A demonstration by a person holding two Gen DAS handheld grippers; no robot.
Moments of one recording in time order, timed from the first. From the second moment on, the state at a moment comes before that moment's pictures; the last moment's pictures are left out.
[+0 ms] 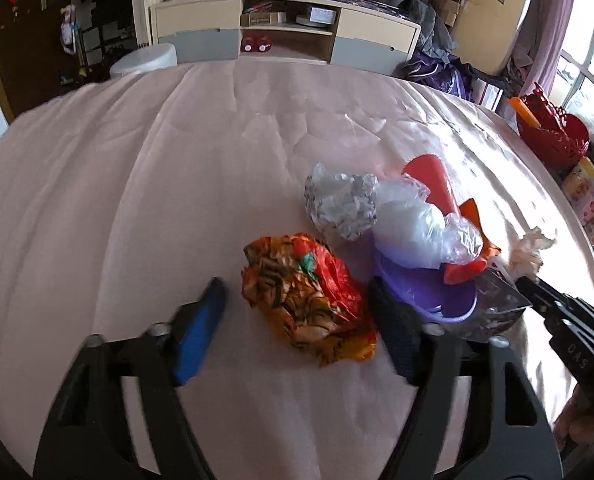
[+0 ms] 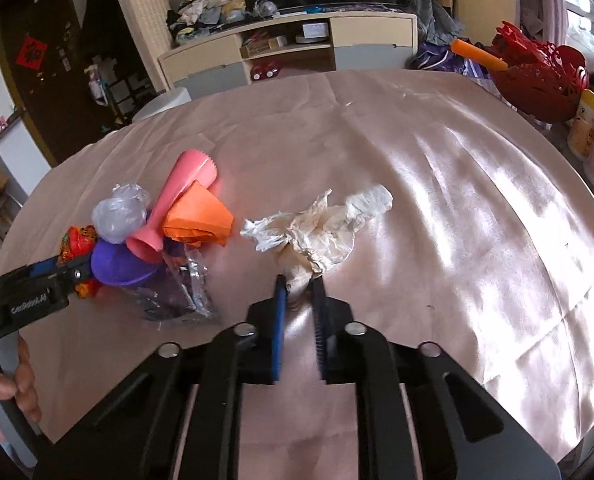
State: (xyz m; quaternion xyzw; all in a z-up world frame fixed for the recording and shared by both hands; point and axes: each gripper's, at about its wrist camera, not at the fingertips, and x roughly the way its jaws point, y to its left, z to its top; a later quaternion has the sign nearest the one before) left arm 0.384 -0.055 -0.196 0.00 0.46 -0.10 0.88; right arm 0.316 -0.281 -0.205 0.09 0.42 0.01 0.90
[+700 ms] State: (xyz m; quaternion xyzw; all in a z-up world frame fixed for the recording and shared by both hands) left arm 0.262 -0.033 -0.155 -0.02 0.45 -0.10 0.89; right arm 0.217 -0.272 -0.170 0.10 0.41 0.05 0.90
